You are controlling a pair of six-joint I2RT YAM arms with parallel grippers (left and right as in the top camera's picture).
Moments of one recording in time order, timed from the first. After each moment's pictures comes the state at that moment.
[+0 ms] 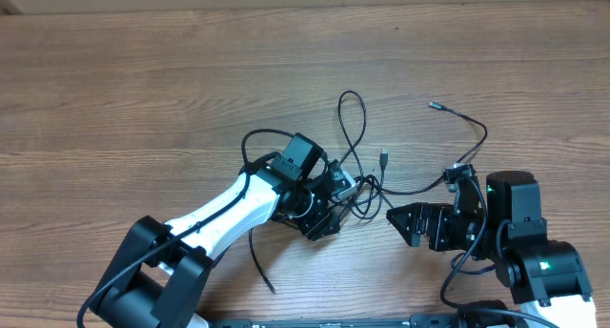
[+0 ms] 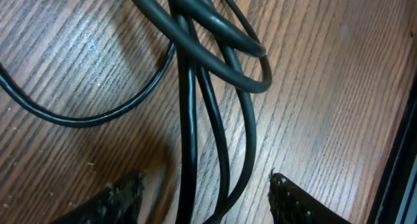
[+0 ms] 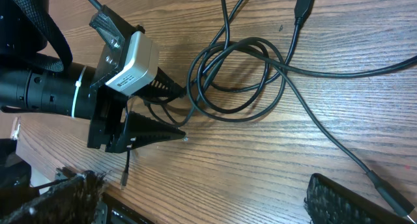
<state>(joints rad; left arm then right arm) -0.61 1.68 0.92 -0.55 0.49 0.31 0.12 0.78 0.73 -0.95 -0.54 0.25</state>
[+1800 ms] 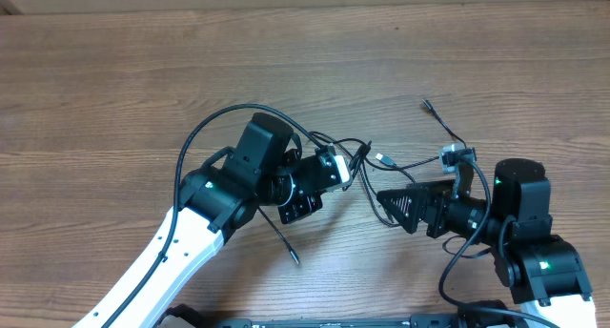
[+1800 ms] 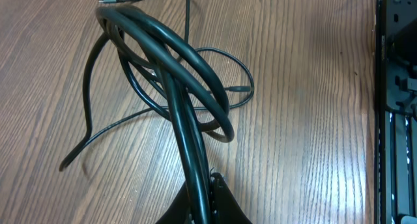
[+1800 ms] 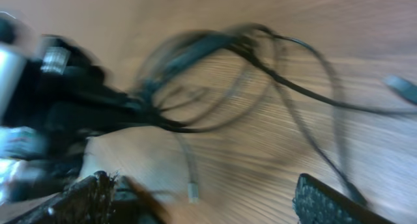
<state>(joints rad) -0.57 1.27 1.06 -0.71 0.47 0.58 0.12 0.78 0.73 -0.64 -0.81 0.34</state>
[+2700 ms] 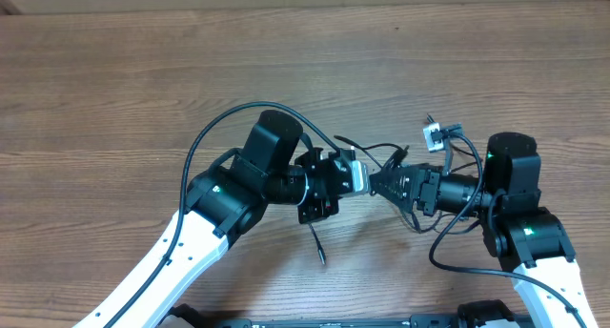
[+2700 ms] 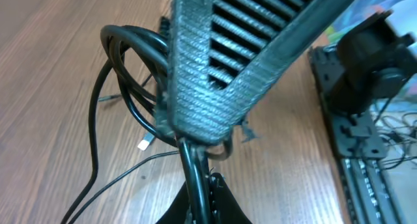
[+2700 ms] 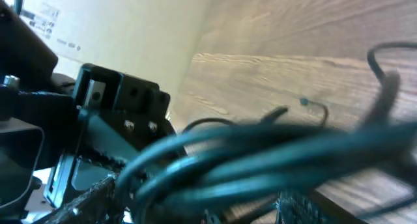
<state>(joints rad) -0.62 1.27 1.06 -0.53 0.70 0.58 0.12 0.94 0.73 -0.39 -1.06 0.49</state>
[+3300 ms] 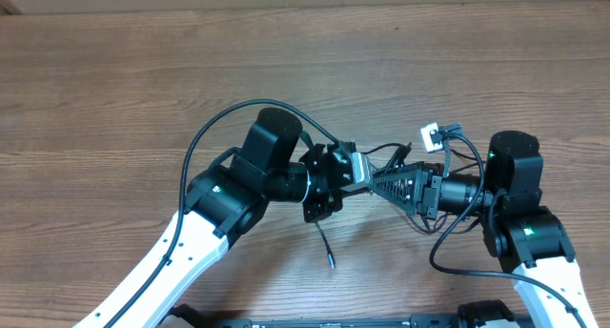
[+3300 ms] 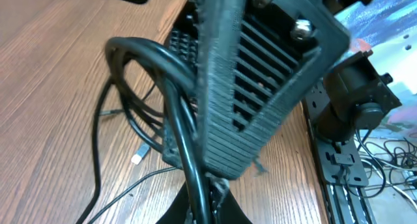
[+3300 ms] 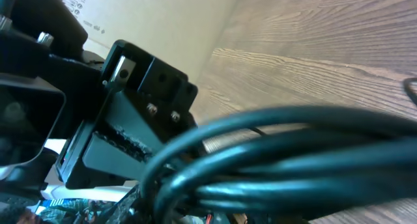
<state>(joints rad) -0.62 1.27 1.06 -0.45 0.75 0.45 0.12 0.94 0.73 -0.35 -1.15 0.46</state>
